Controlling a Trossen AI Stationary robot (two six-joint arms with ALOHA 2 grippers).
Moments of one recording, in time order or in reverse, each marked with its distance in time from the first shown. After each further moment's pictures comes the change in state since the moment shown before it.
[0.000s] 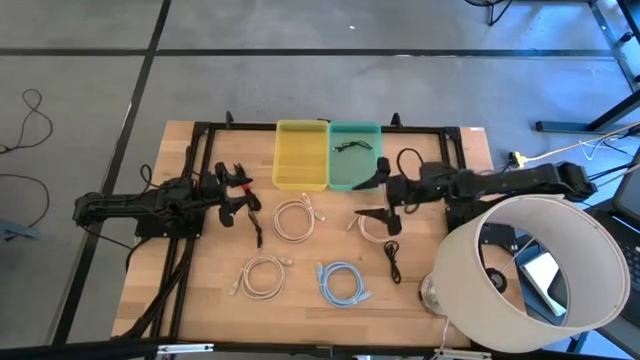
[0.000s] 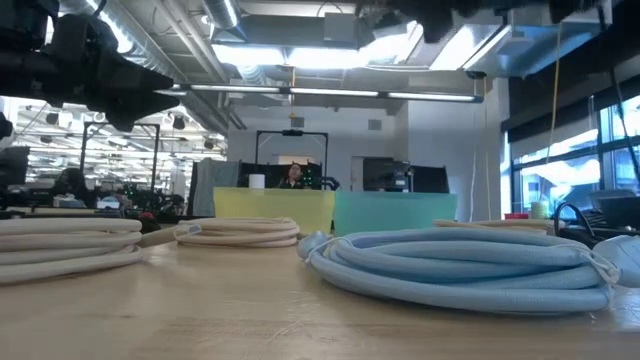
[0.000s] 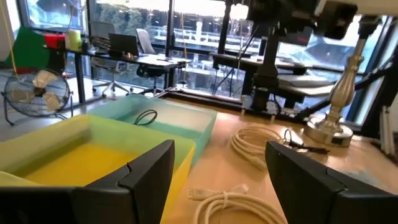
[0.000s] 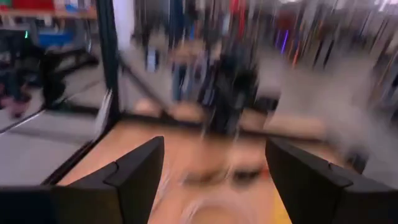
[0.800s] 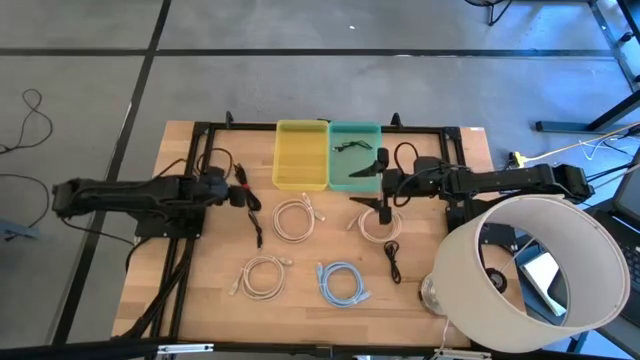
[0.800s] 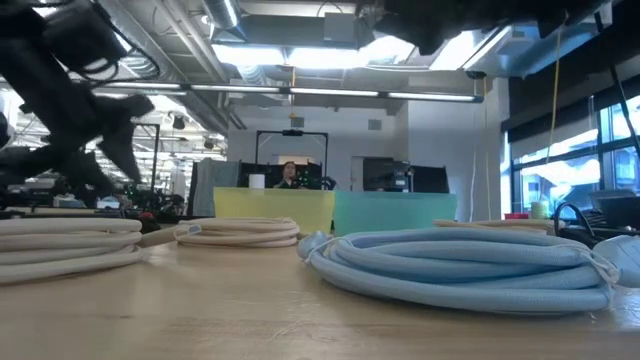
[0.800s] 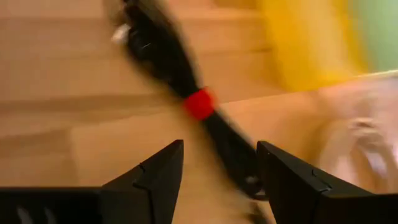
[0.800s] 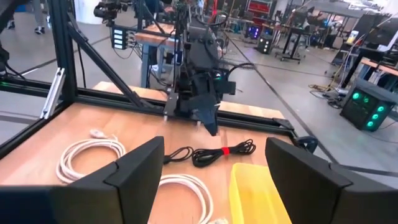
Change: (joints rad) left arm 0.088 0.549 0.276 -0.723 -0.152 -1.081; right arm -0.068 0.029 0.012 -0.066 0.051 -0.066
